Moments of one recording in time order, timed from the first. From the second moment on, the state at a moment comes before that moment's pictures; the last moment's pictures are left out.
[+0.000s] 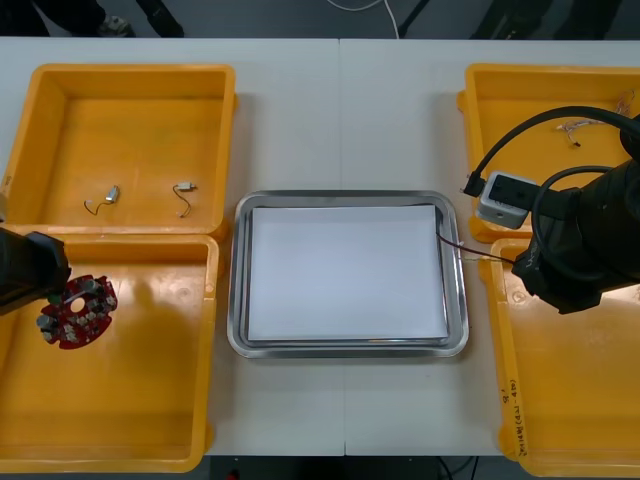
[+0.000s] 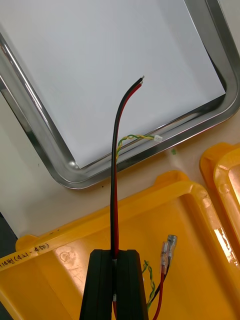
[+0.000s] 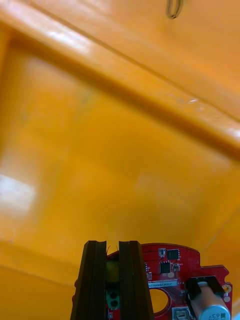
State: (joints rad) right arm -0.46 -0.85 0.10 -2.34 -1.10 1.92 1.77; left arm -0.14 0.67 0.23 -2.23 0.75 1.91 -0.83
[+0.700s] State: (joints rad) right arm -0.46 -0.85 0.10 -2.34 -1.10 1.92 1.77; left arm -0.38 0.67 -0.14 -2.25 0.73 1.91 -0.83
